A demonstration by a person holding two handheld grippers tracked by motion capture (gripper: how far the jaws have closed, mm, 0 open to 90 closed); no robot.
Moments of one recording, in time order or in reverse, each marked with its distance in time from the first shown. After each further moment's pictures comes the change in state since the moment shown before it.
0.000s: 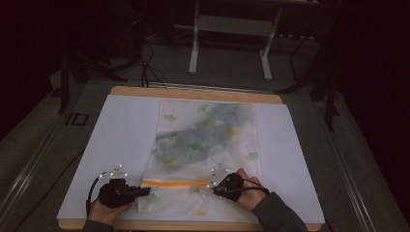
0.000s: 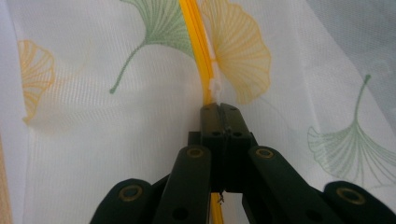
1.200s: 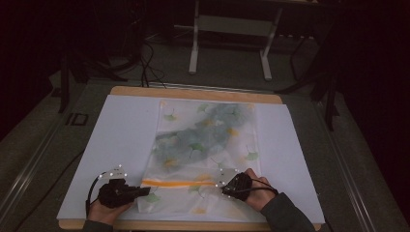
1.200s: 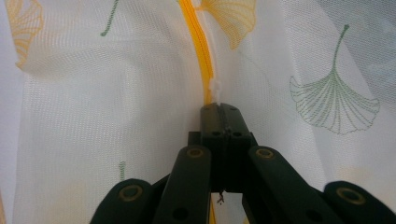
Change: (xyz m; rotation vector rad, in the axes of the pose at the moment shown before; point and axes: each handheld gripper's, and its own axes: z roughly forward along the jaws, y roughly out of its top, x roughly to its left) left arm 0.001 0.000 -0.001 -0.002 0.006 -0.001; right arm -0.006 -0.019 -0.010 0.031 -0.026 0.010
